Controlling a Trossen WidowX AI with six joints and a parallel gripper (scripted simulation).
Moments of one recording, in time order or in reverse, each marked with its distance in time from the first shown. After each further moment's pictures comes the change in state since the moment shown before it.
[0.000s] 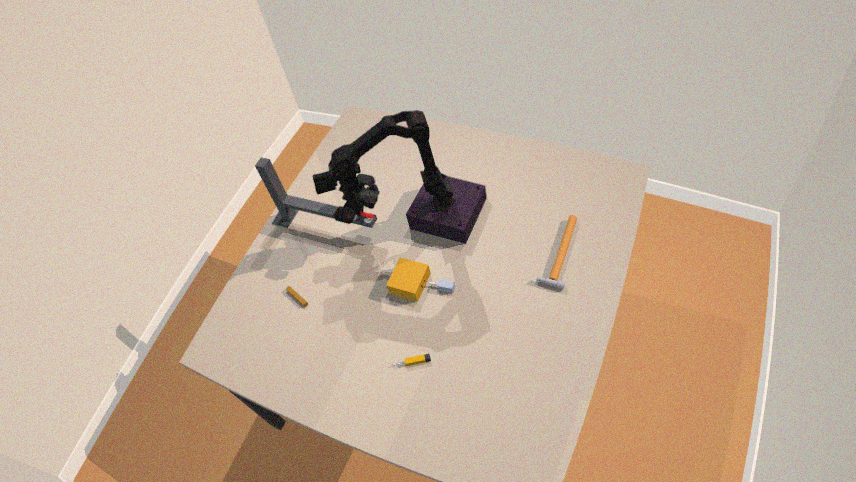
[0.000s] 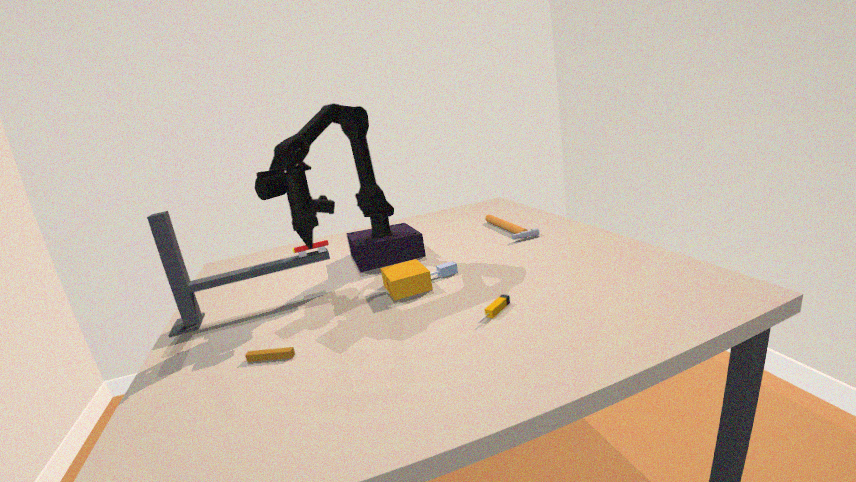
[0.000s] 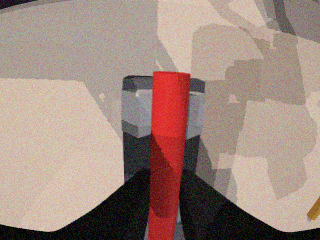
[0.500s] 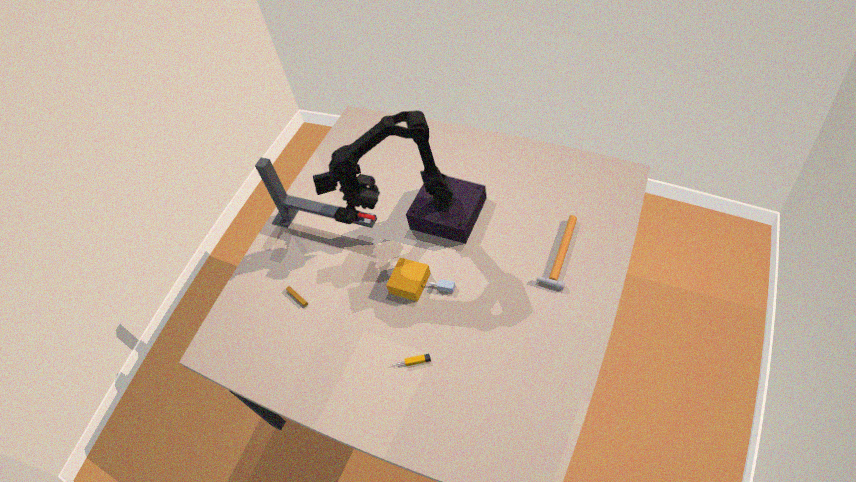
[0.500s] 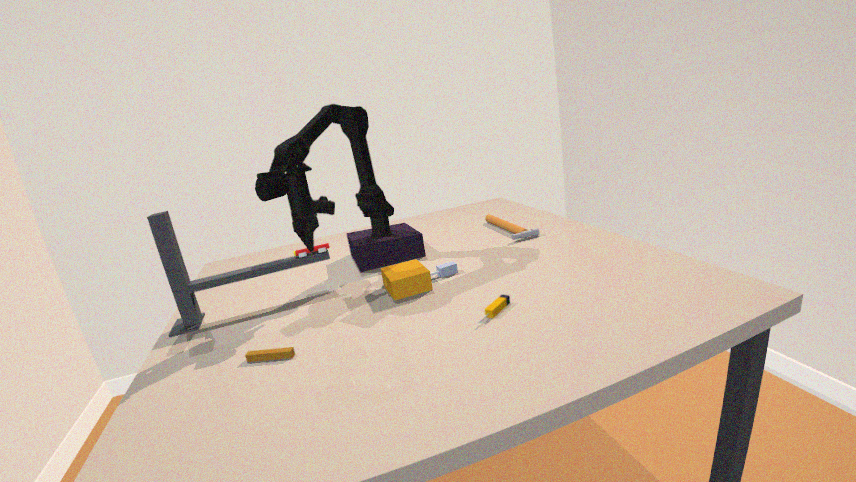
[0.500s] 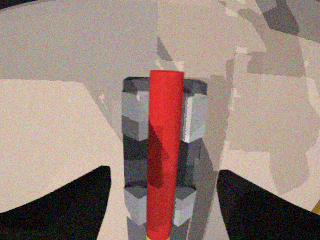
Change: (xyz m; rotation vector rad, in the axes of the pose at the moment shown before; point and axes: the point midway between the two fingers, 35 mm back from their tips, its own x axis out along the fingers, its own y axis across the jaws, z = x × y) arm 0.003 0.000 0.000 0.000 -0.002 0.002
